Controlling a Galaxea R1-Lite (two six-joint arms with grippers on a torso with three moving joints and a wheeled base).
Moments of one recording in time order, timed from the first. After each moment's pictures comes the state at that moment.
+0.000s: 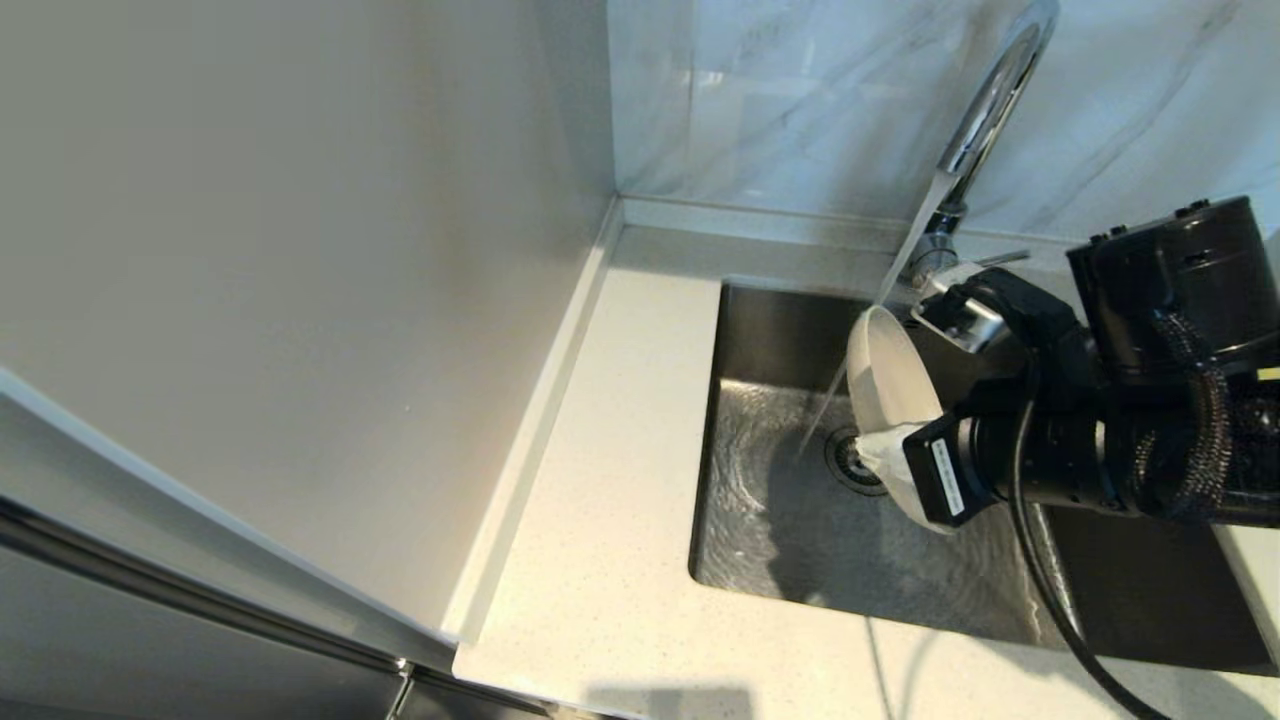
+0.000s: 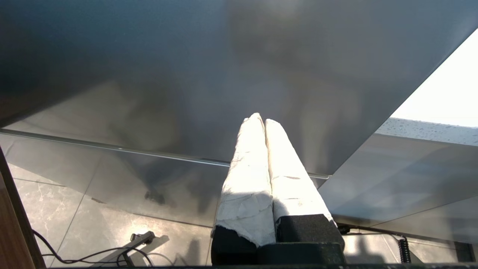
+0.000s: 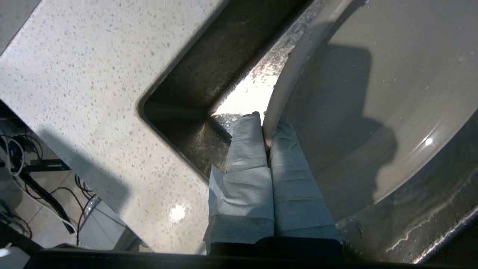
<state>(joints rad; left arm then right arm) 0.00 0.00 0.00 0.00 0.00 0.00 0.57 1.52 -1.11 0.15 -0.08 -0.01</state>
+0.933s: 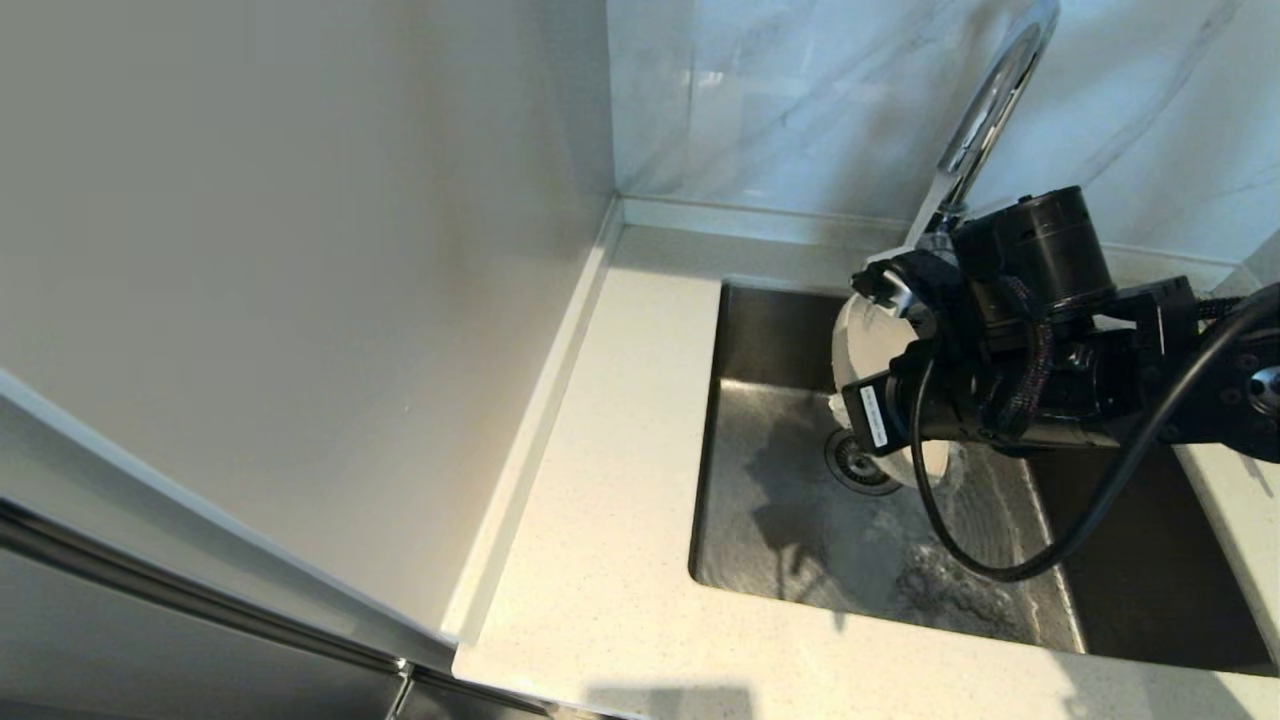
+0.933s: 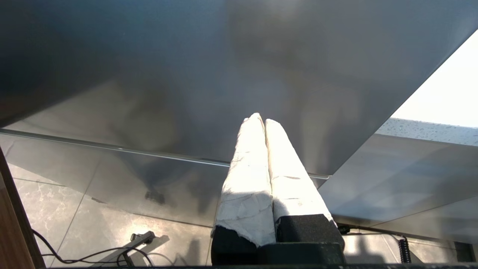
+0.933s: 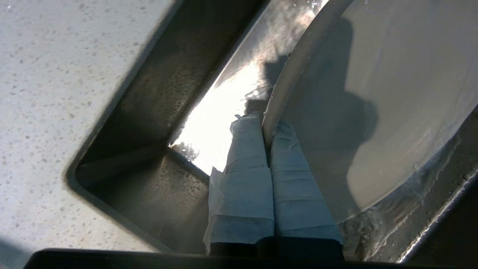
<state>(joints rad) 0.00 0.00 0.00 0.00 0.00 0.00 0.51 1.71 -1.28 0.15 -0.18 0.00</state>
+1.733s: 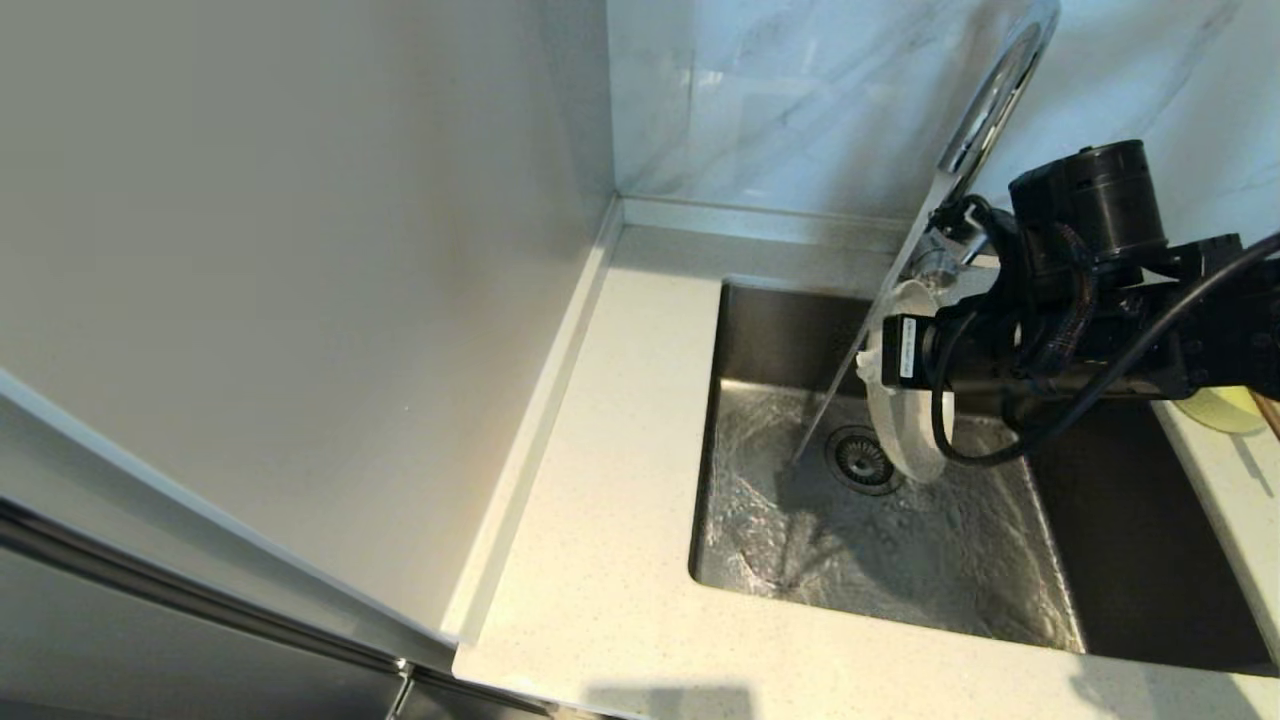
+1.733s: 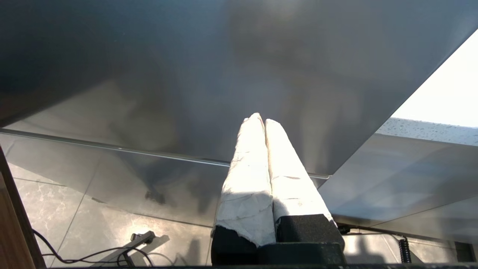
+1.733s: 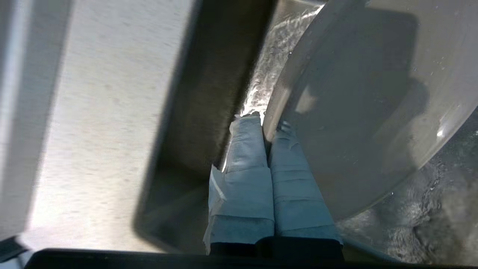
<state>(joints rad) 0.00 0.00 0.00 0.00 0.00 0.00 0.40 1.71 -1.36 0.16 -0.07 0.30</state>
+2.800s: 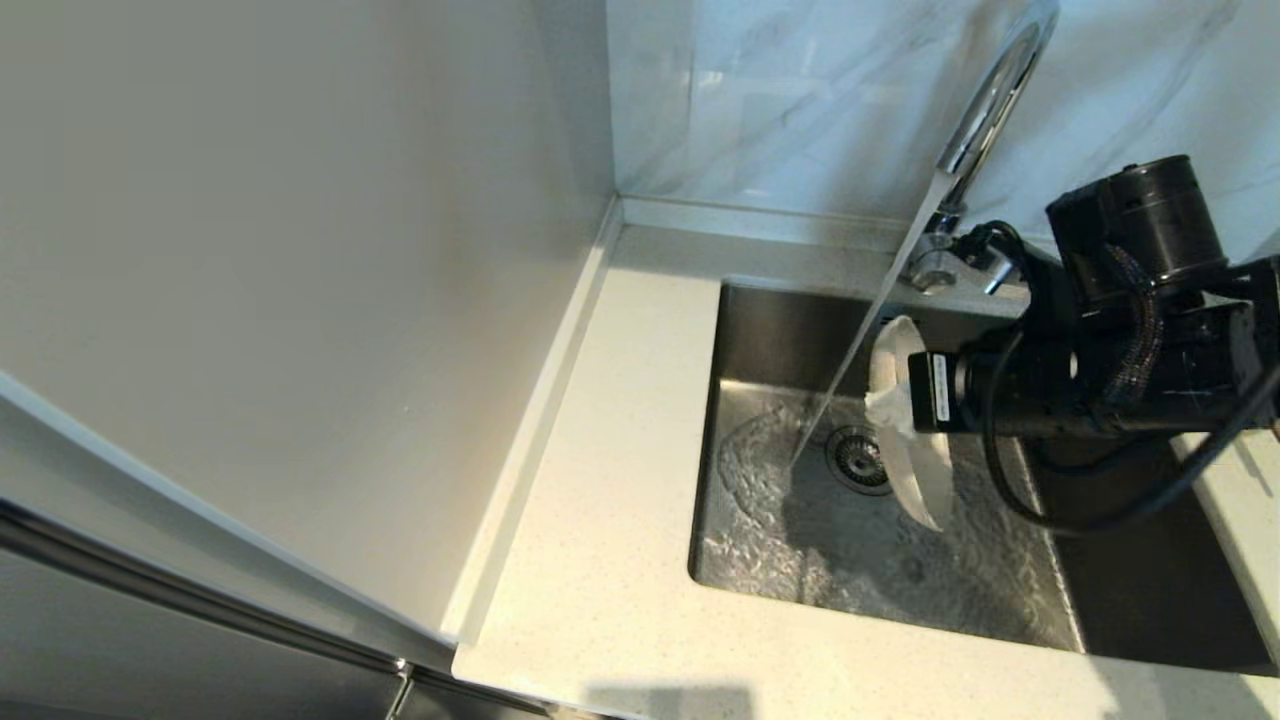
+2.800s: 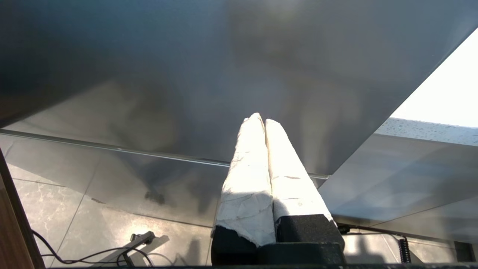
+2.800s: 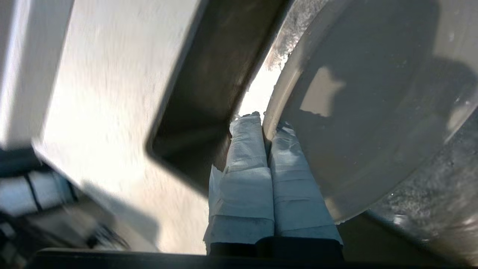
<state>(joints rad) 0.00 0.00 0.00 0.00 0.00 0.00 0.41 1.62 -1.26 0.25 0.07 0.24</state>
